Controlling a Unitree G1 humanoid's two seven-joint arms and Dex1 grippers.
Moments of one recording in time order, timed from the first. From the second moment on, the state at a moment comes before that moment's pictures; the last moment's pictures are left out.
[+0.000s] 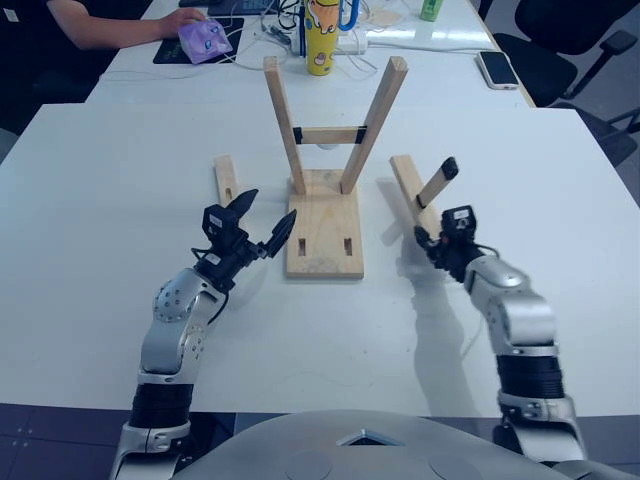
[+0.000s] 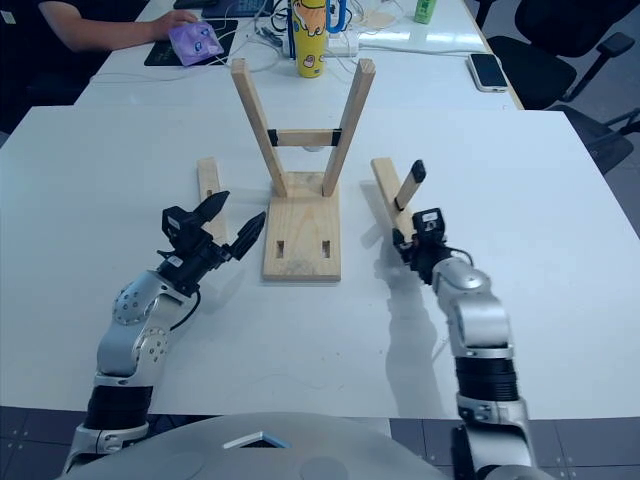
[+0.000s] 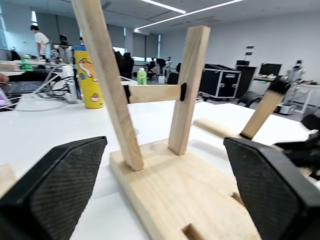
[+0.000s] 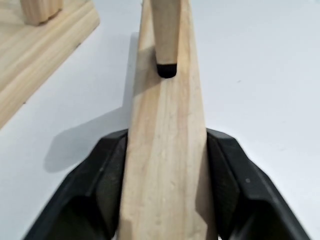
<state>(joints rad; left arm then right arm) 0.06 0.23 -0.02 -0.20 -0.32 0.07 -0.51 -0.11 -0.40 -0.08 -0.16 0.16 0.70 0.34</state>
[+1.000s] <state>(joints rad) -0.05 0.32 0.14 -0.24 -1.08 0.73 -0.71 -0.20 -0.69 -0.07 -0.15 0.83 0.96 1.22</state>
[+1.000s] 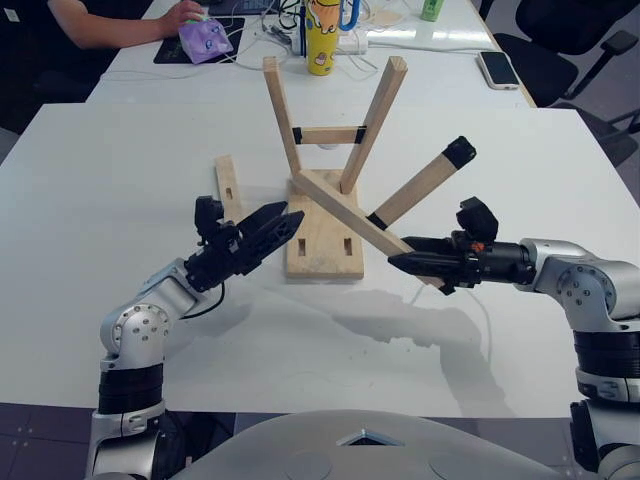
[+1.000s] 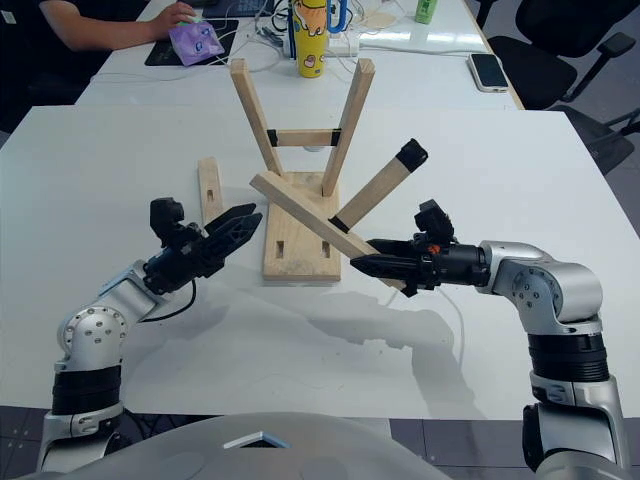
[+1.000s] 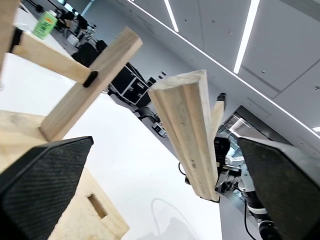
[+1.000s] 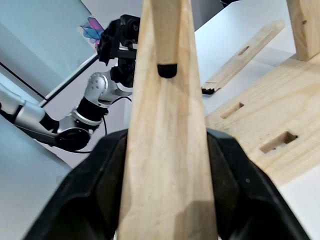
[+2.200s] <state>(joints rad) -0.08 0.32 0.16 -0.27 -1.34 0.92 -0.67 -0.17 -0.67 -0.03 -0.21 1.03 1.11 1.19</state>
